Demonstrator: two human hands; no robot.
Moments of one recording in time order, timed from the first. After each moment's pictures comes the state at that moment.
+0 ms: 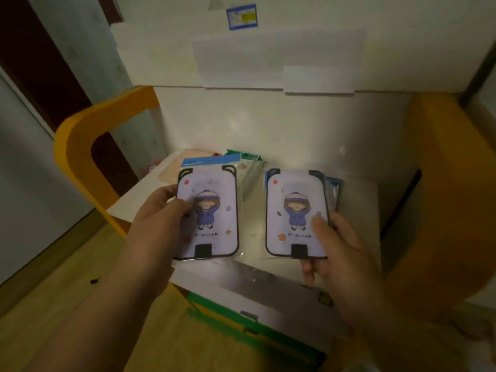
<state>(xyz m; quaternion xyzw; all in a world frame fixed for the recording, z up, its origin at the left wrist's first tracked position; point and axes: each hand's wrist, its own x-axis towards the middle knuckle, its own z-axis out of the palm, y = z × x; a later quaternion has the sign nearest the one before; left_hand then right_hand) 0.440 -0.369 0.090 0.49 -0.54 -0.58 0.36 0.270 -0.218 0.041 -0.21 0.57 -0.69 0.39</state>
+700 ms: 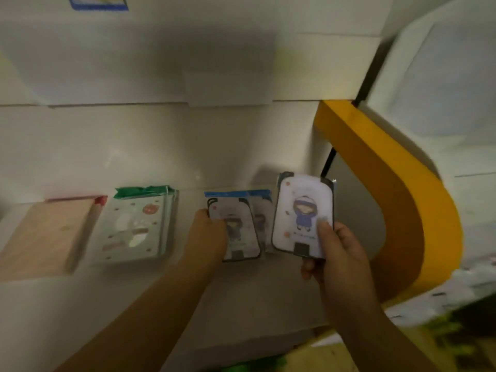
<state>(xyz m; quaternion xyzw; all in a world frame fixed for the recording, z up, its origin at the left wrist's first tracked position) 0.246 -0.452 -0.004 0.39 -0.70 -0.59 0.10 0.237 -0.261 0.033 0.03 0.67 -0.74 0.10</state>
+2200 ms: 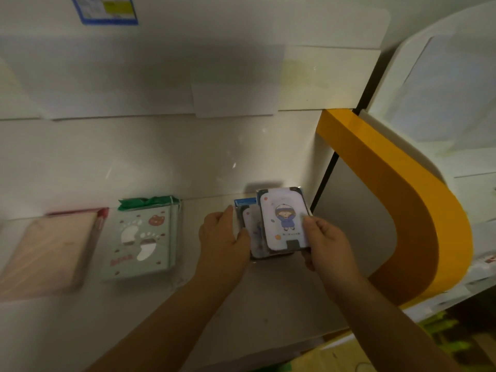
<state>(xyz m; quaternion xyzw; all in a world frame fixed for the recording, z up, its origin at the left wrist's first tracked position) 0.254 -0.455 -0.013 0.22 -0.86 -0.43 0.18 0.202 -0.288 0.012 -0.01 0.77 -0.63 0.11</state>
